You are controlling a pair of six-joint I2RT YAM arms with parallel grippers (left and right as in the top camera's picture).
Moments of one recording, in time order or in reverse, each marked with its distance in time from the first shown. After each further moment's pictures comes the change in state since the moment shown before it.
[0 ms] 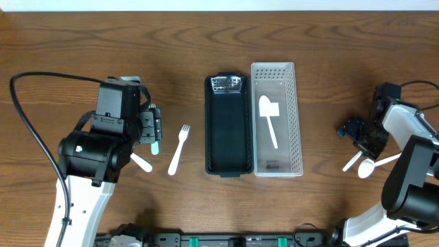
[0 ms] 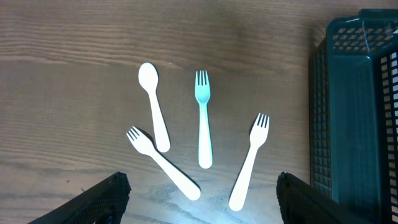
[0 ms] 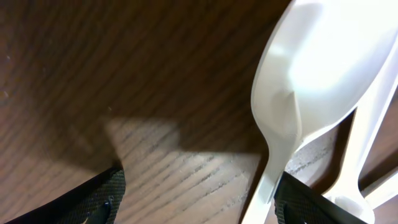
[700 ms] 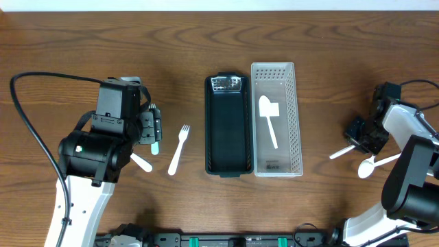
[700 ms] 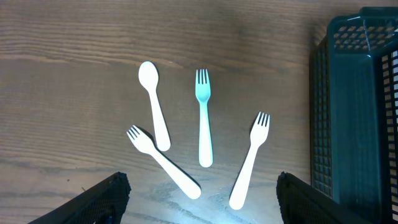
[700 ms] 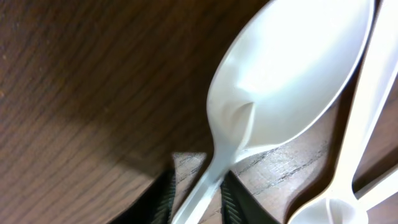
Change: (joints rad) left arm 0.000 0.000 0.000 -0.004 0.000 0.000; right arm 0.000 0.000 0.000 -0.003 0.010 -0.018
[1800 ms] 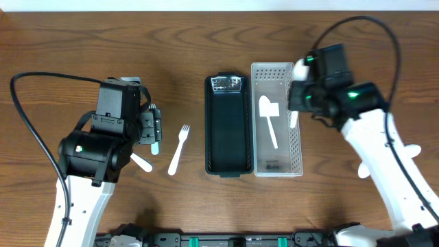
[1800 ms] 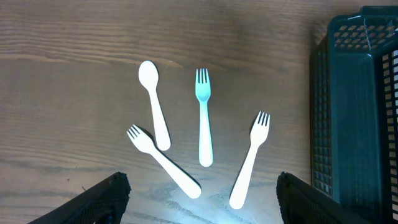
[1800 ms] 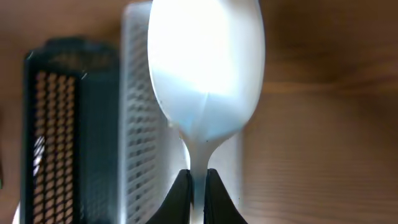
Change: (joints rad) left arm 0.000 0.000 0.000 -0.002 0.000 0.000; right arm 0.628 -0.317 0.303 -0.129 -0.020 -0.061
